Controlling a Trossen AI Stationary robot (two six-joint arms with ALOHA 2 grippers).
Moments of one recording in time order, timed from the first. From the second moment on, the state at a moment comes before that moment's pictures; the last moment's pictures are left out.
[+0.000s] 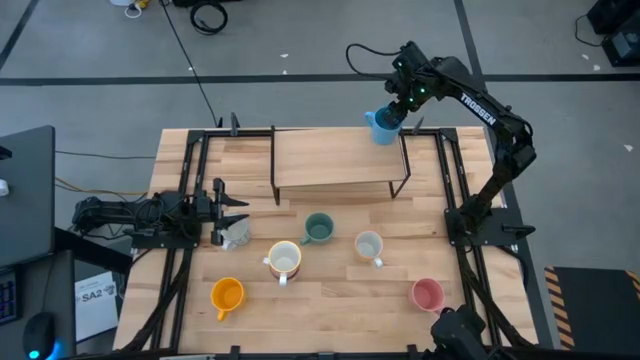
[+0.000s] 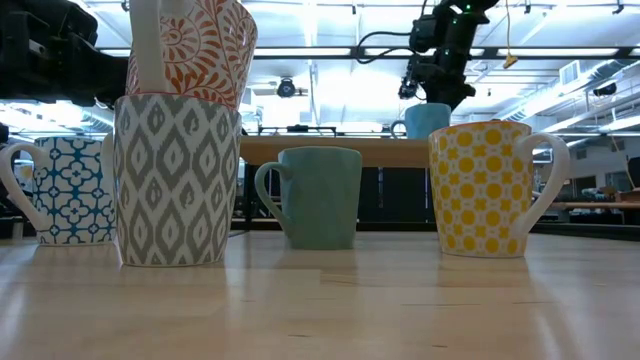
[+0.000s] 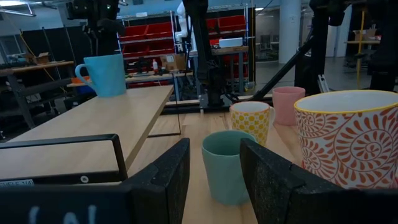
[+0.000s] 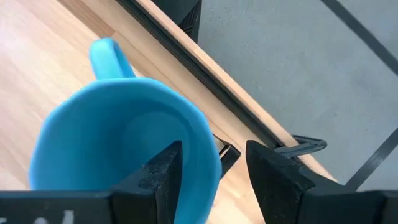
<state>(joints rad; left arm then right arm) -0.07 0.01 0.01 0.07 -0.15 0.09 -0.88 1.63 1.75 -1.24 -0.02 -0.08</state>
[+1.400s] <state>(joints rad) -0.07 0.01 0.01 0.07 -0.15 0.06 -0.38 1.63 2.10 -1.18 -0.36 -0.15</state>
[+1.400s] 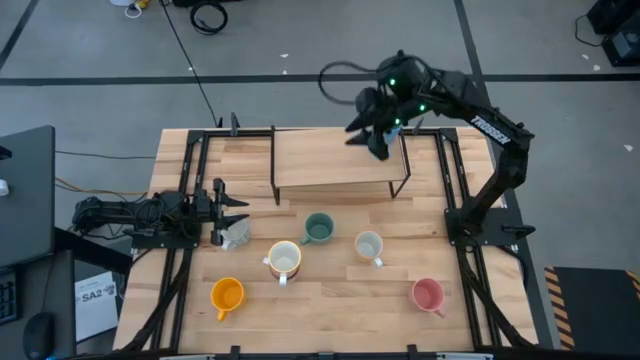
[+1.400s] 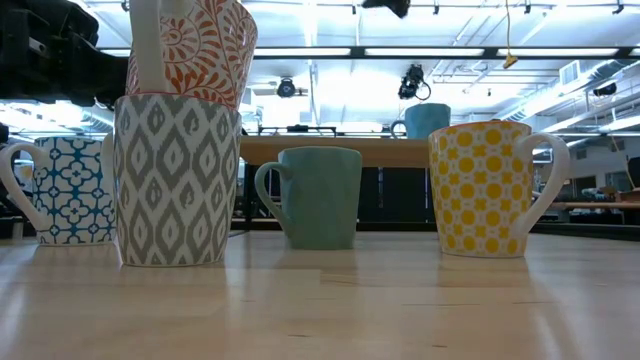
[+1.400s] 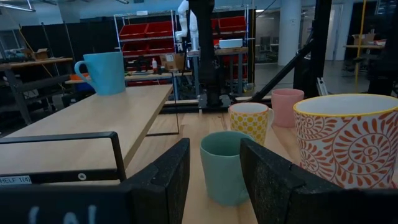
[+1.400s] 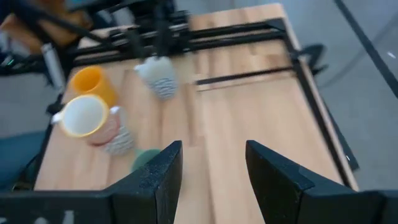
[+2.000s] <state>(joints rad) -0.07 0.01 0.01 0.07 -0.15 0.06 0.02 1.63 1.85 -0.97 -0.32 -0.24</state>
